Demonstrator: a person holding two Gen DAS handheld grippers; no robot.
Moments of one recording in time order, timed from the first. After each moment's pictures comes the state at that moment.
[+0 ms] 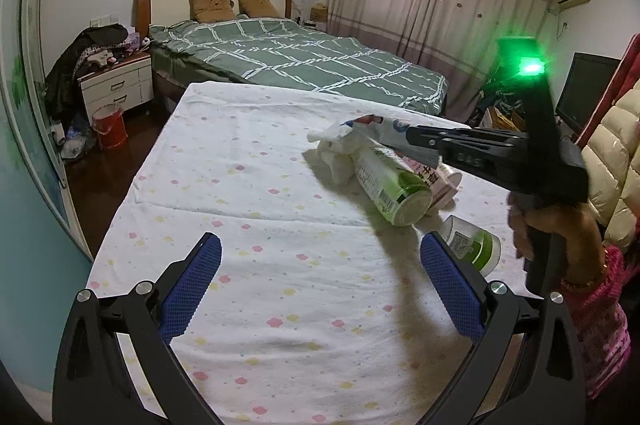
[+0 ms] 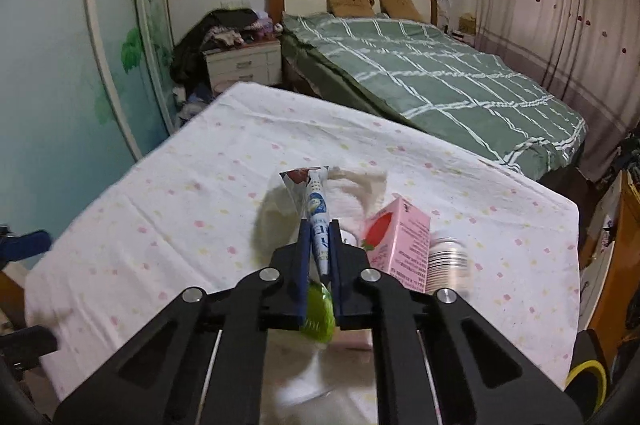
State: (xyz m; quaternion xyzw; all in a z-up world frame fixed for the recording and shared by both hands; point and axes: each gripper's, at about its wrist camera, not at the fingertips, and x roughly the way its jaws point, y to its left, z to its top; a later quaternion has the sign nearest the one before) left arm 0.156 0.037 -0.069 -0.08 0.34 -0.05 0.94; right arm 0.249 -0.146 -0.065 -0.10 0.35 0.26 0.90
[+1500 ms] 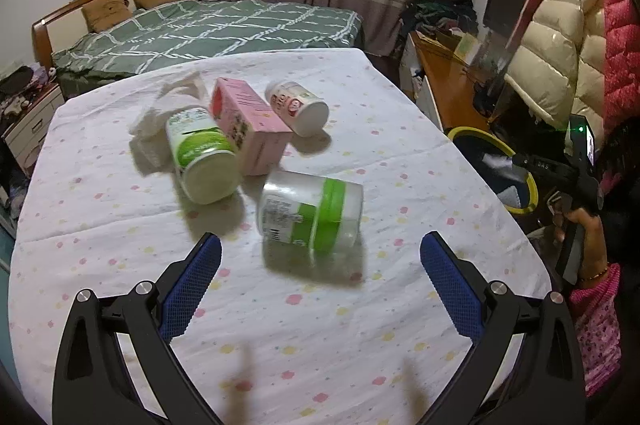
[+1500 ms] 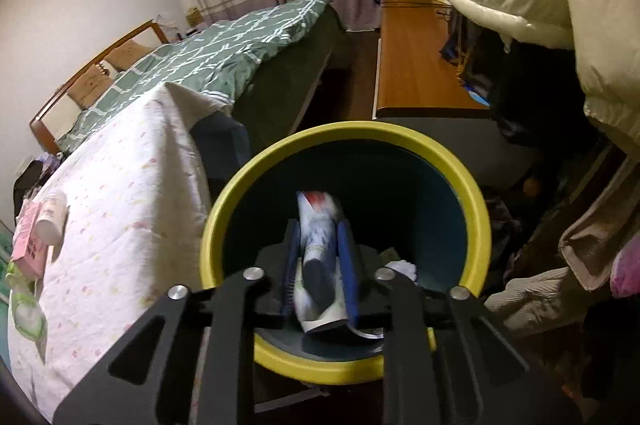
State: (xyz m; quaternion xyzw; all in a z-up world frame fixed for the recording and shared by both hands) left arm 0.179 -0.119 -0.089 0.02 0.40 -0.20 0.90; right arm 0.134 -0.564 -0.164 0.19 0.37 -0.14 0.90
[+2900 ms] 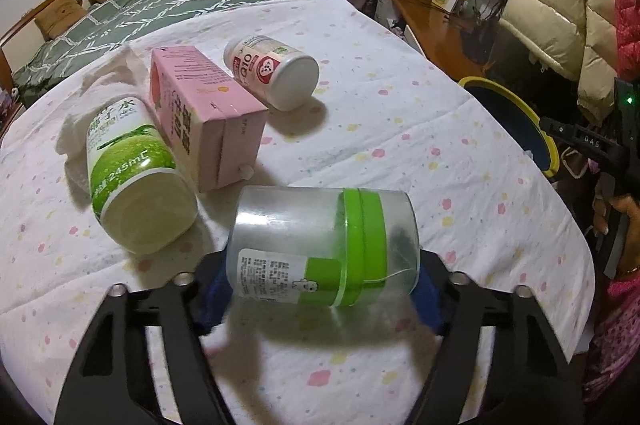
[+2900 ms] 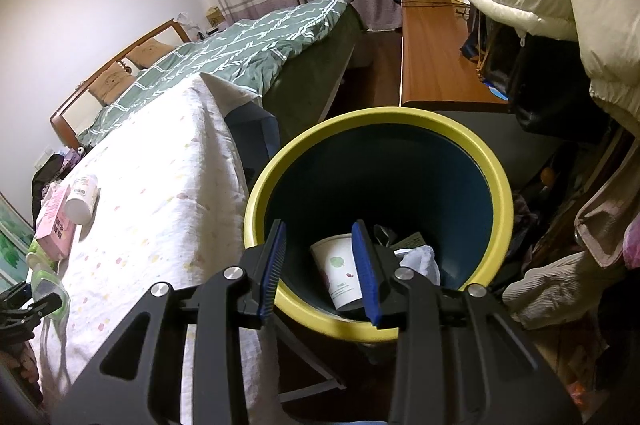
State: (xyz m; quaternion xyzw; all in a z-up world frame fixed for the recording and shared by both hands) left arm 0.252 -0.148 -0.144 0.08 0.45 -0.25 0.85; right arm 0.120 -0.541 -0.159 0.19 0.37 -0.10 0.90
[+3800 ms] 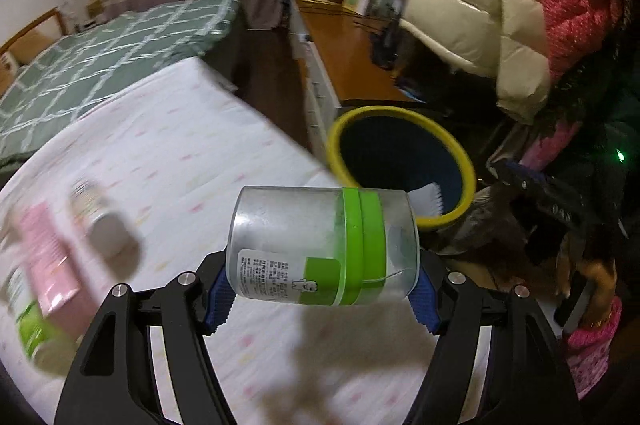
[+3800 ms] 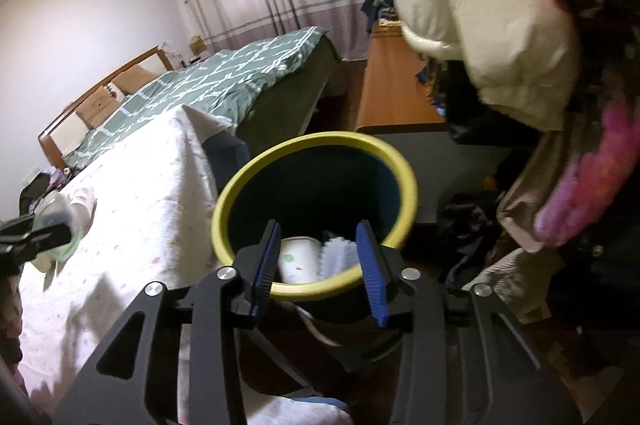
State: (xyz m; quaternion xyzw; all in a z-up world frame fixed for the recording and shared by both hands) left arm 0.246 -0.300 -0.082 0.12 0.41 -0.38 0.82; right arm 0.039 -0.564 -0.136 0.18 0.31 -0.15 0.92
